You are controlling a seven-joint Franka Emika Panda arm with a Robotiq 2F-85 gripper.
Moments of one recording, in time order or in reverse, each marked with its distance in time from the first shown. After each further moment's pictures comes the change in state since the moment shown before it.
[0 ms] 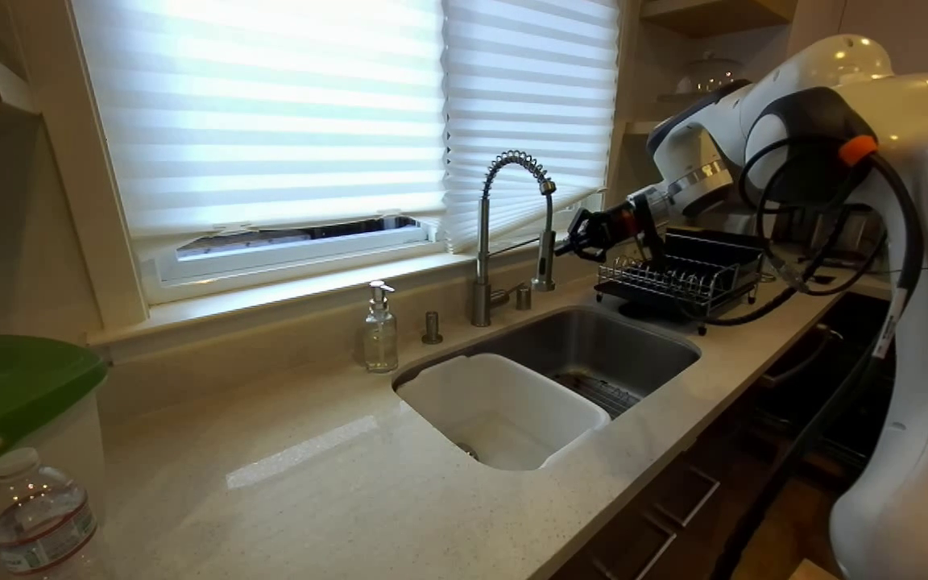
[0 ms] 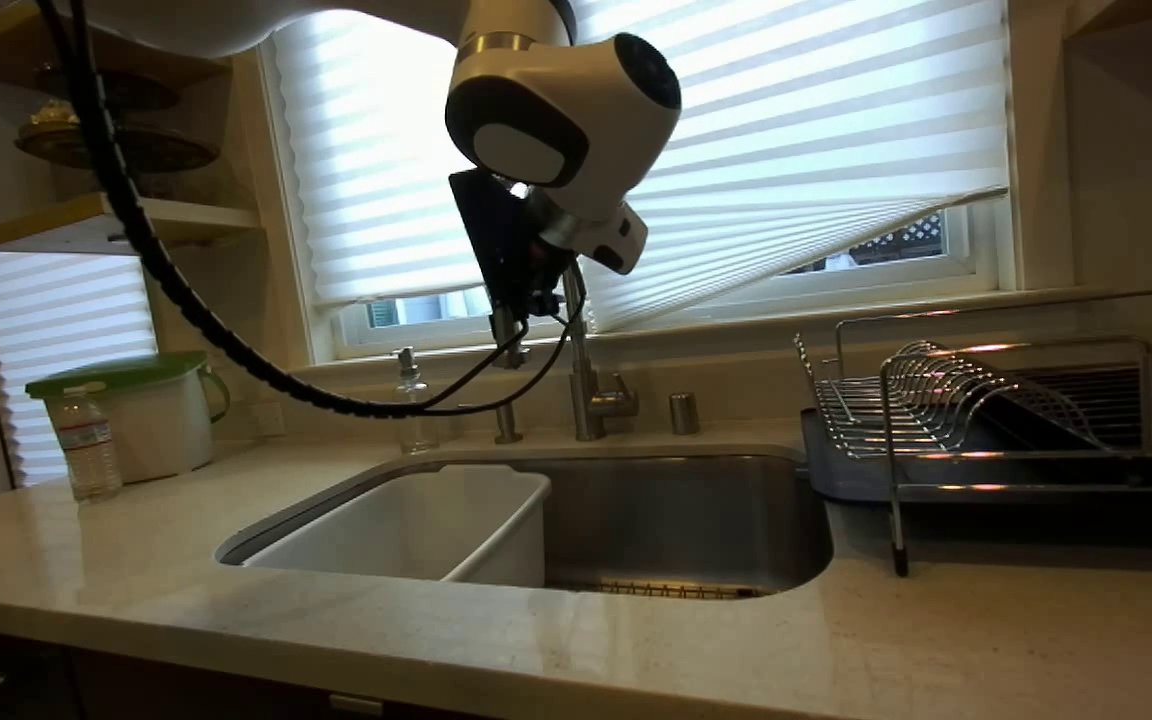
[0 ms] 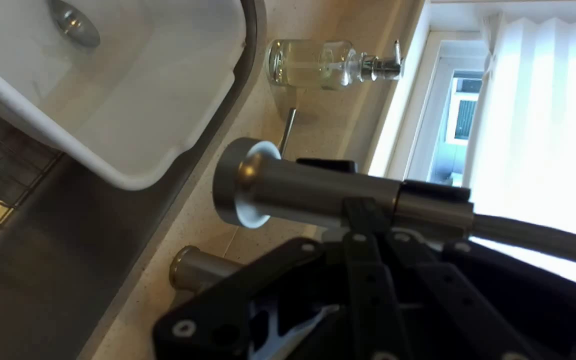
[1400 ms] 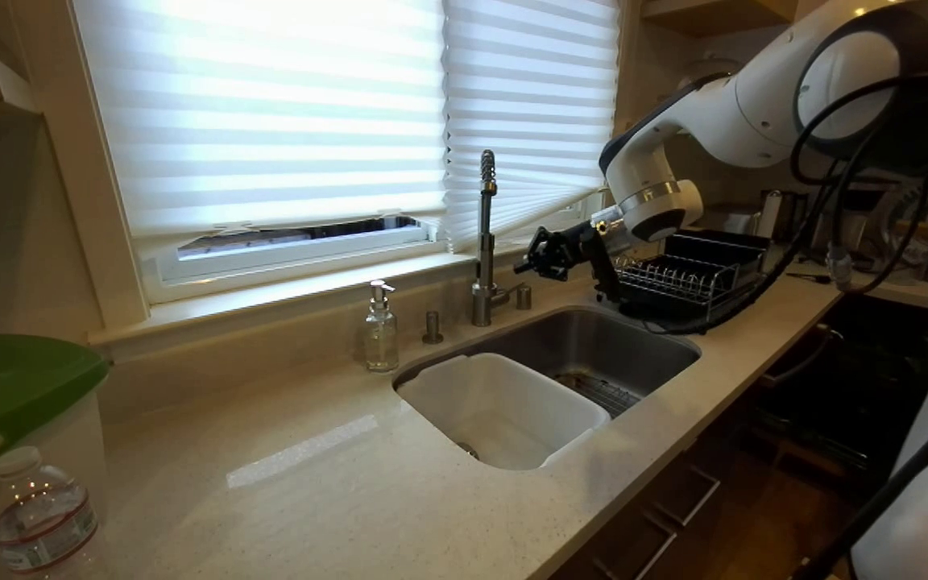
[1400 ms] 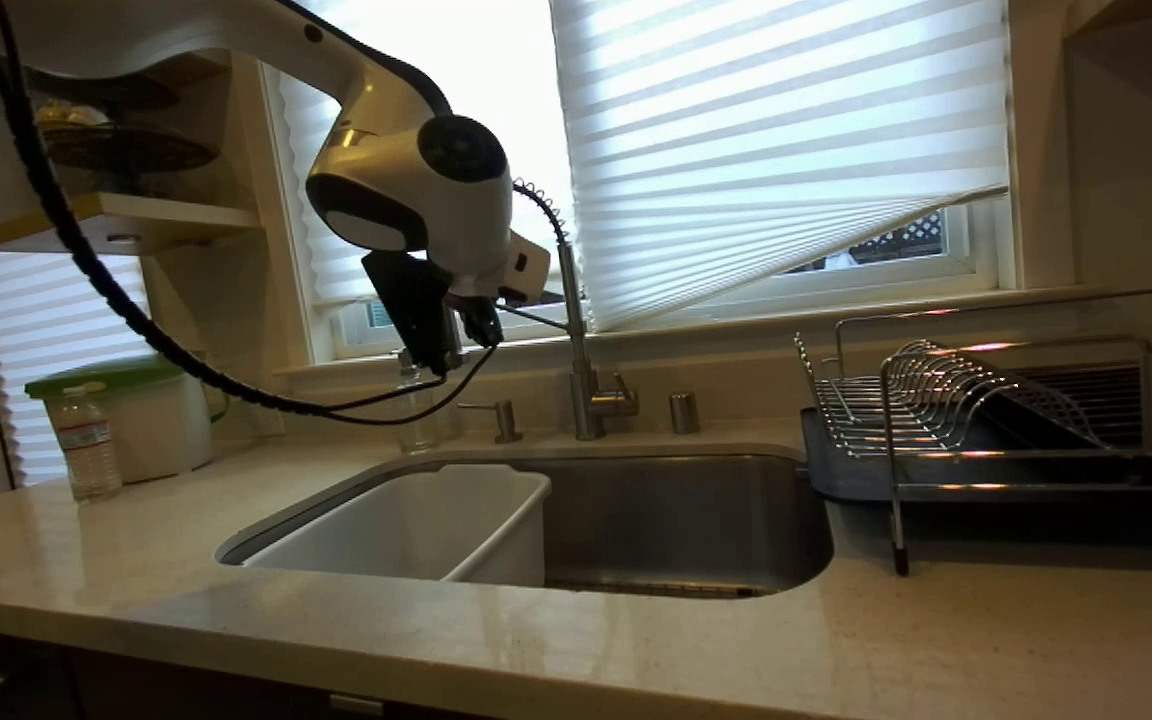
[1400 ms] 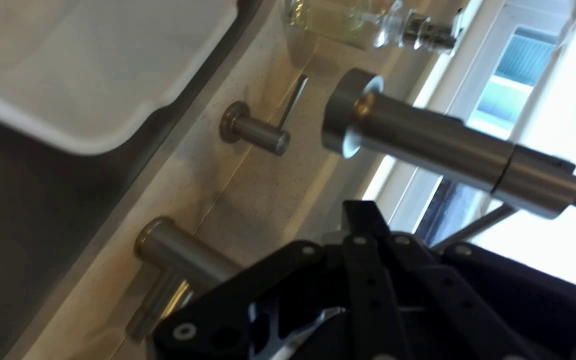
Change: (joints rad) arm 0.205 -0.243 0.071 -0.410 0.176 0.574 -0.265
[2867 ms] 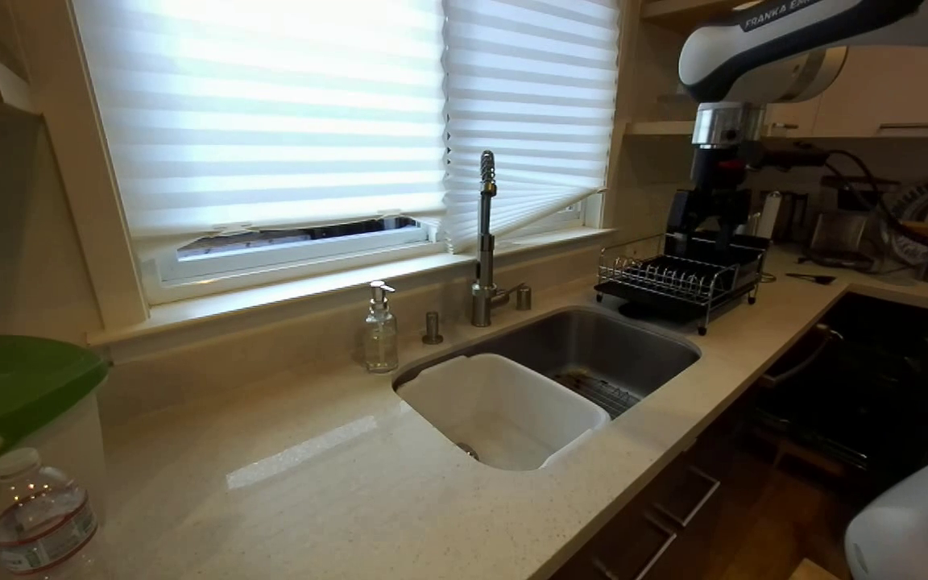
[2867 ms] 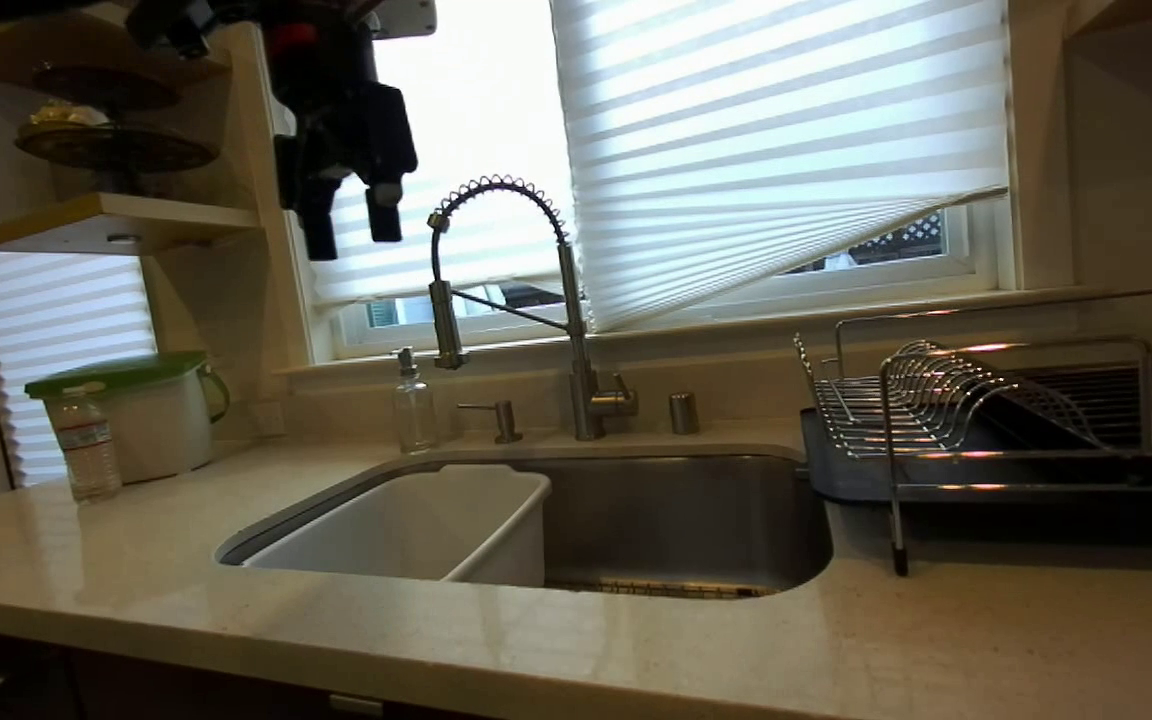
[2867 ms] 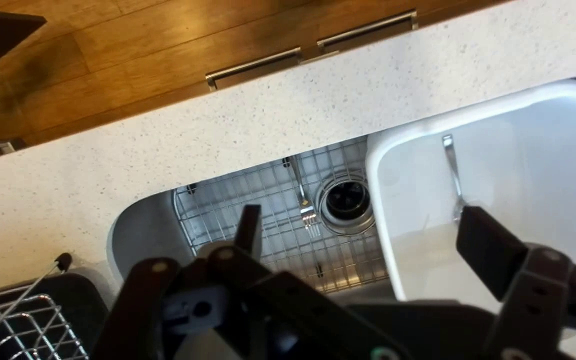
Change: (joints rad) arm -0.056 -0.493 -0.048 -0.037 -1.445 -0.476 0.376
